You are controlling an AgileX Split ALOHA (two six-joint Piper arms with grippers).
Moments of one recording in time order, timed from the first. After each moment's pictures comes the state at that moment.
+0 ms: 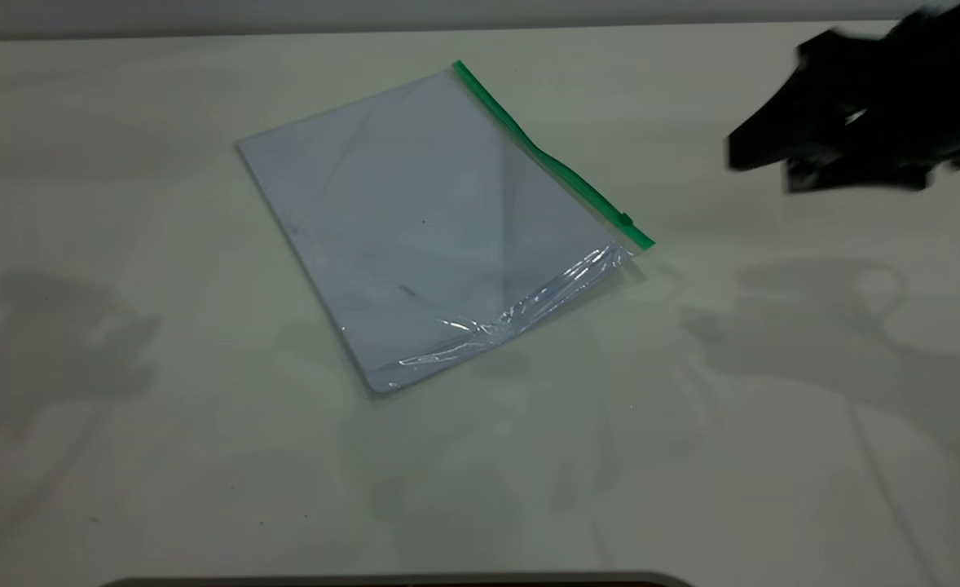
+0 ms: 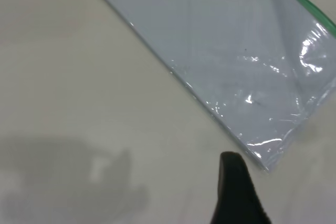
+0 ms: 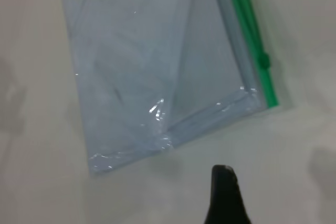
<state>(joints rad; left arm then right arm) 0.12 1.43 -0.85 -0.74 0.57 0.79 0.07 1.97 -0.72 1.76 0.55 -1.63</state>
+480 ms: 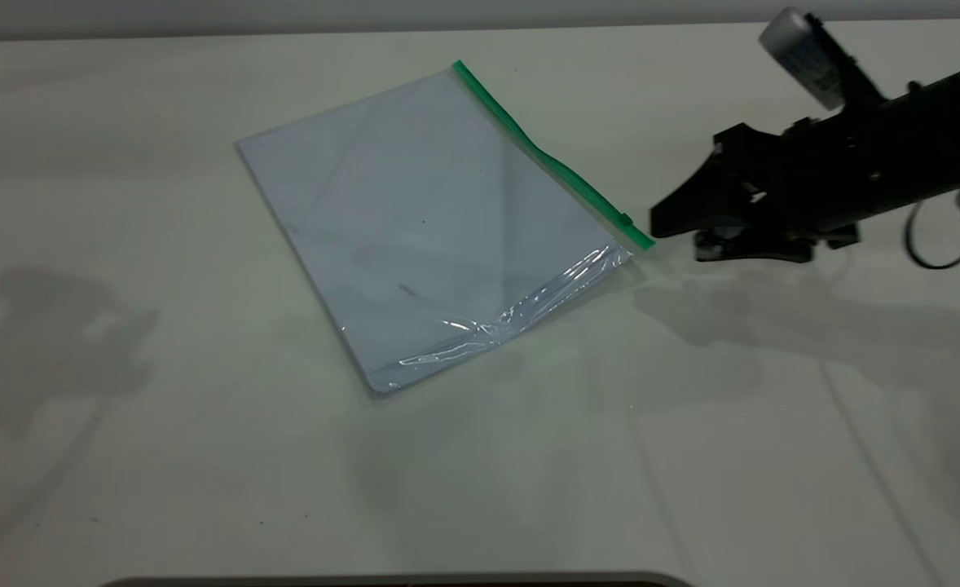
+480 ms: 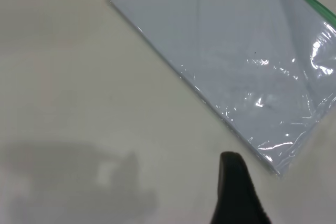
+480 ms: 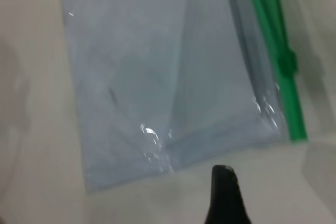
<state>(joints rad) 0.12 1.44 -0.85 -0.74 0.55 0.82 0.07 2.35 -0.97 1.79 0.72 -1.67</state>
